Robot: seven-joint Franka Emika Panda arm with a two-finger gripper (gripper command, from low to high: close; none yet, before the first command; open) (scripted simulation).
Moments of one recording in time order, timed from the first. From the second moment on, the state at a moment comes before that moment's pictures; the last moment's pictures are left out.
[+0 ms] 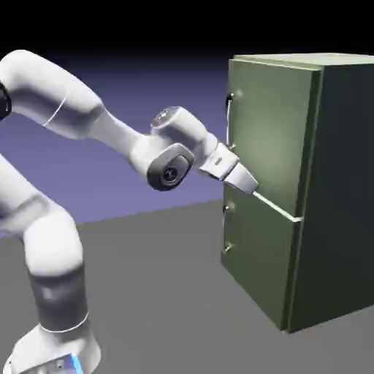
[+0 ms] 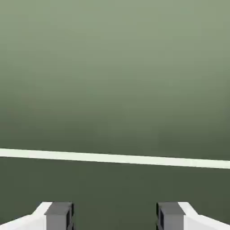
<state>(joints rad) -0.04 -0.62 0.06 -2.80 0.12 3.02 0.69</state>
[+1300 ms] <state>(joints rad) -0.75 -1.40 0.98 -2.59 1.81 2.82 0.03</state>
